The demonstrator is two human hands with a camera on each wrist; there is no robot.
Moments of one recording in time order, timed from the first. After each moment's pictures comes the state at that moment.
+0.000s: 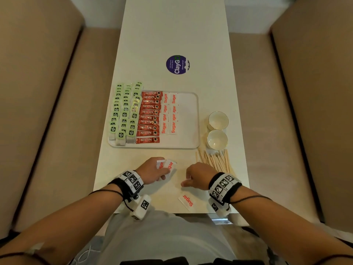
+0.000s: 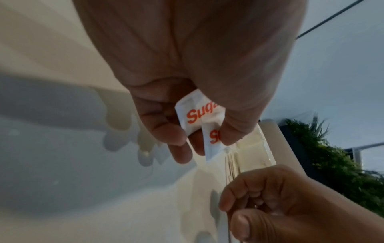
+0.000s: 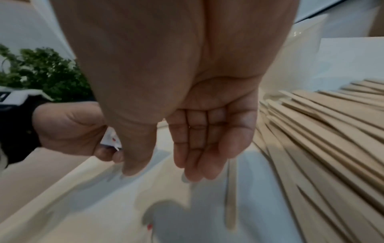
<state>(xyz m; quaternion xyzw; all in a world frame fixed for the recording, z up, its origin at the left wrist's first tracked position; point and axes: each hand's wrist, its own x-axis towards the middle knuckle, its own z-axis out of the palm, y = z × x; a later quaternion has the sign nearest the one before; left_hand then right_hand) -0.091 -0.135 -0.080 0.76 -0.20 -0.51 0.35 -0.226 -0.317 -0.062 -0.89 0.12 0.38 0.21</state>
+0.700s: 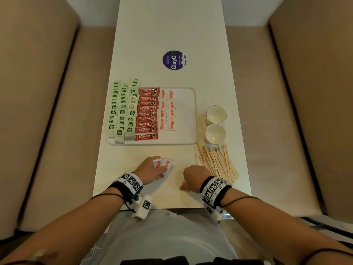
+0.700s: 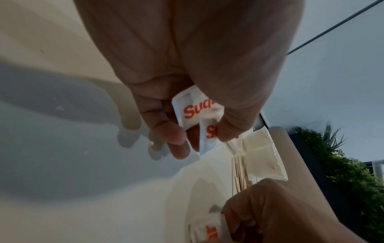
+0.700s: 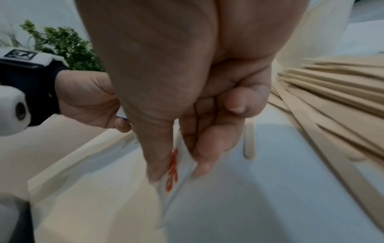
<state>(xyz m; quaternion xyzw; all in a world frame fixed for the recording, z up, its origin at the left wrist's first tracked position) -0.104 -0.128 -0.086 0.77 -0.14 -0.51 0.37 -0.239 -0.289 -0.070 -0.92 0.09 0.36 0.15</state>
